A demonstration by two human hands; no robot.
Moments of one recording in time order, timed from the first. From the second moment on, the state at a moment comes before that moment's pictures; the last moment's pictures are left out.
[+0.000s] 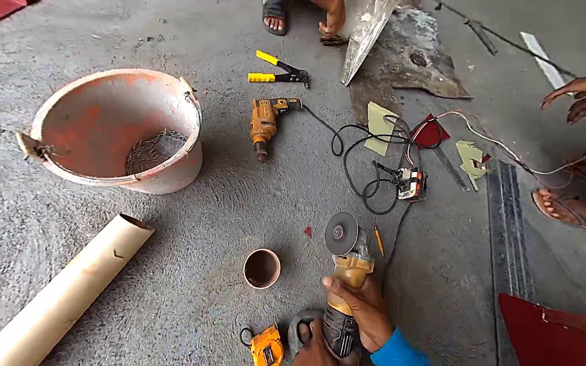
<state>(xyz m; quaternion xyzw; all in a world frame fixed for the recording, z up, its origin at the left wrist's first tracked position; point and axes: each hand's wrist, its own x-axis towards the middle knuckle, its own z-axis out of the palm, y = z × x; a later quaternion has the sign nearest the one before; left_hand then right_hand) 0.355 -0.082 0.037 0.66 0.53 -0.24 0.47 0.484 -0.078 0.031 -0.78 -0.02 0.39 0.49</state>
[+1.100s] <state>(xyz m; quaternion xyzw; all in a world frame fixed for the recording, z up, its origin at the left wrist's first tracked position) 0.266 0.093 0.049 0.10 0.33 0.60 0.72 0.553 -0.083 -0.056 -0.91 -0.22 0.33 0.15</state>
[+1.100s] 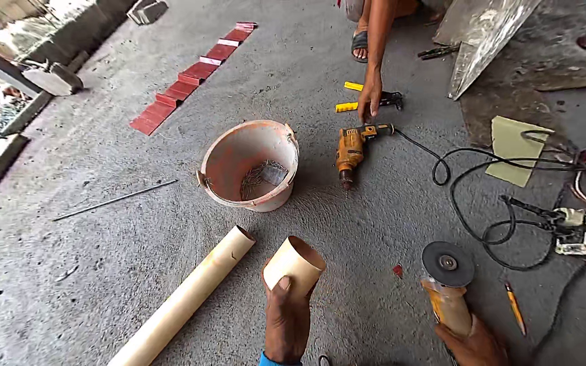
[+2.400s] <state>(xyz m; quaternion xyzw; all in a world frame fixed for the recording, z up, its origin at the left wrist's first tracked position) 0.303 0.064 0.037 0.08 0.19 0.60 0.77 0.423 0.011 0.063 -0.56 -0.56 0.24 0.56</state>
